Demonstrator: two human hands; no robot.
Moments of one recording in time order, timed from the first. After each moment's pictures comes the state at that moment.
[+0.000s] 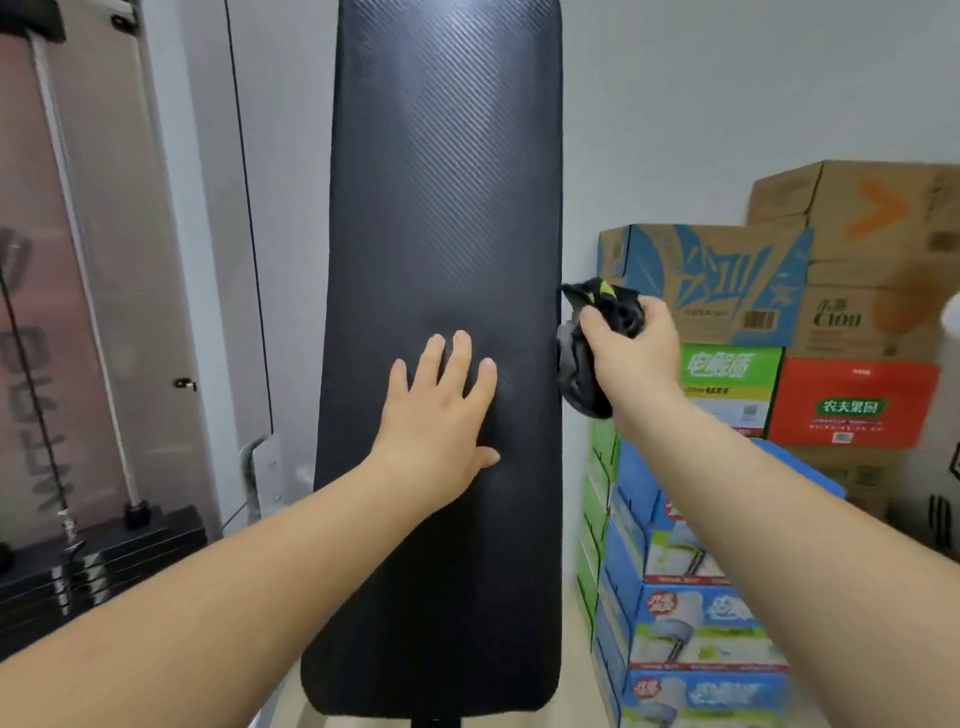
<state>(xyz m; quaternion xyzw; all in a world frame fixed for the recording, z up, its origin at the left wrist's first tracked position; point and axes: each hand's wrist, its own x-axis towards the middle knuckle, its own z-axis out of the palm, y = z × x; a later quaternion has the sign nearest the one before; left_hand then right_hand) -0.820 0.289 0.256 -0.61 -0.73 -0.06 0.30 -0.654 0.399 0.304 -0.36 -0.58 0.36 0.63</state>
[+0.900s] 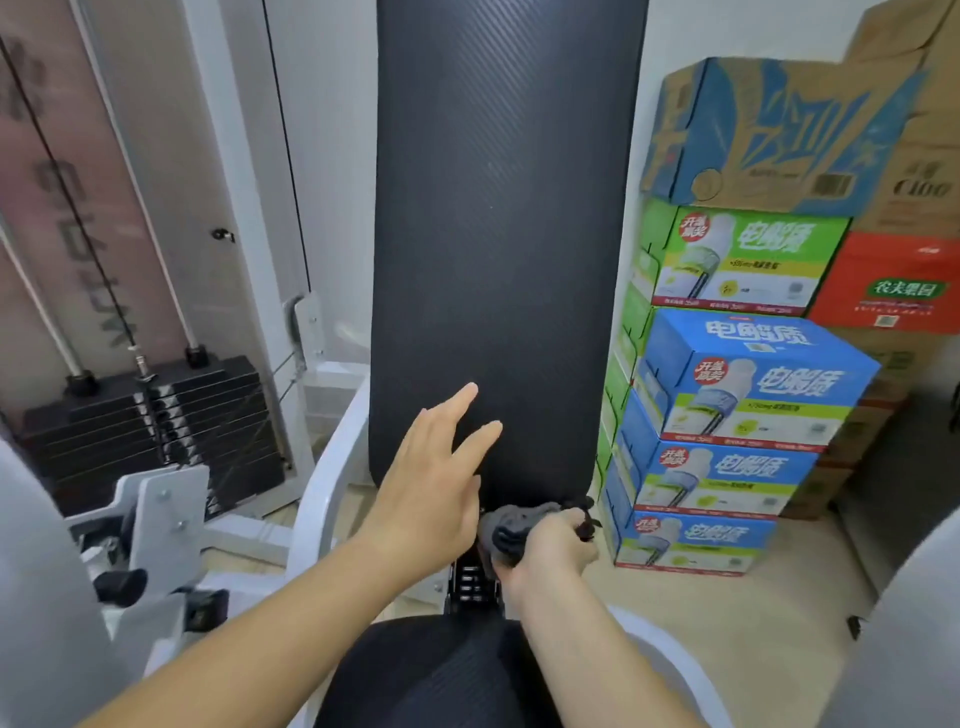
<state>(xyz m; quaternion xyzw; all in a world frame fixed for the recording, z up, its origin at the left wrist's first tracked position) -0.815 0.173 0.060 -0.67 -0.67 -0.30 0.14 -0.706 0.238 0.037 -0.57 -0.05 0.67 0.48</state>
